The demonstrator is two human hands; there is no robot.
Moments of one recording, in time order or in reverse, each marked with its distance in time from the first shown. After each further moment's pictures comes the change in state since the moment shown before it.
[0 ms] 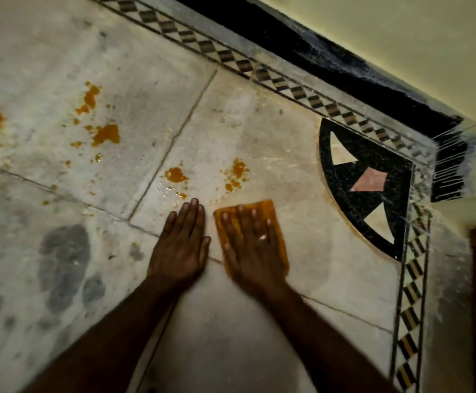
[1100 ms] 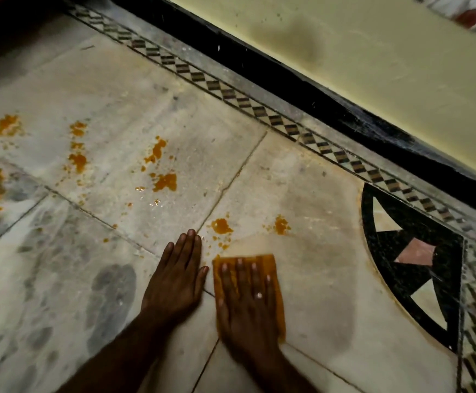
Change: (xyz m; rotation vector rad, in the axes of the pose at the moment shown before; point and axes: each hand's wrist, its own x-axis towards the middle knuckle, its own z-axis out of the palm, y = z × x) left_hand 0.002 -0.078 -0.015 -0.017 0.026 -0.173; right_hand 0.016 -0.080 0.008 0.014 0.071 -0.089
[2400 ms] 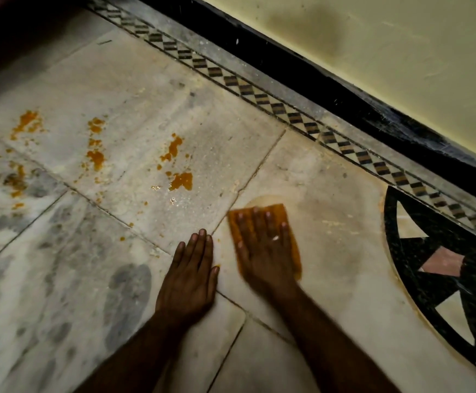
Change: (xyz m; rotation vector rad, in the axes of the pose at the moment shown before) left_hand 0.000 0.000 -0.003 0.000 0.049 -0.018; right_hand 0.115 0.026 -0.019 -0.011 -0.138 -0.032
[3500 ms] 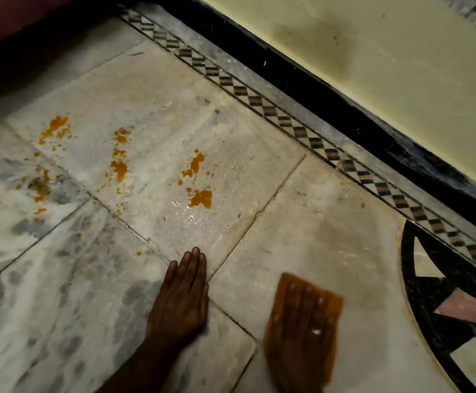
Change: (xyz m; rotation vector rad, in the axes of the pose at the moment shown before) left_hand -0.011 -0.031 -0.010 0.000 0.023 -0.112; right_hand -0.094 -0.021 -0.003 -0.003 0.016 0.345
